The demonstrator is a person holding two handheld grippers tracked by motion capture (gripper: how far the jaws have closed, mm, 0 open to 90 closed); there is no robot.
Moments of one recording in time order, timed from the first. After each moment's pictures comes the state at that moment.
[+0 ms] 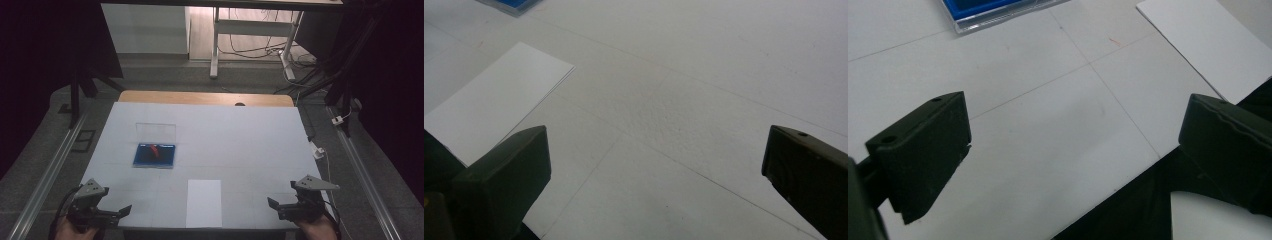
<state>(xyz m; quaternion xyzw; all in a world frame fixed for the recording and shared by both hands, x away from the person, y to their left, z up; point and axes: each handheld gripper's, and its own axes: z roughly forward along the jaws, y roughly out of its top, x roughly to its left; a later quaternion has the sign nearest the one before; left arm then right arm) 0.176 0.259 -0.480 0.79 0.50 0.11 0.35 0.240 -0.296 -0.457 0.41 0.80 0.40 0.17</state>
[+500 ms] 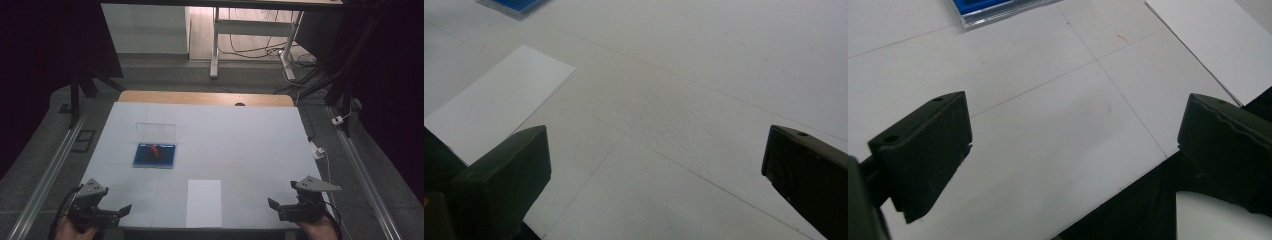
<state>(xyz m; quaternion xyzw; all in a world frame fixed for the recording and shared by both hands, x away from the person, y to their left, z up) 0.177 0.258 -0.480 0.79 0.50 0.12 0.34 0.237 -0.297 -0.456 0.41 0.80 0.40 0.17</state>
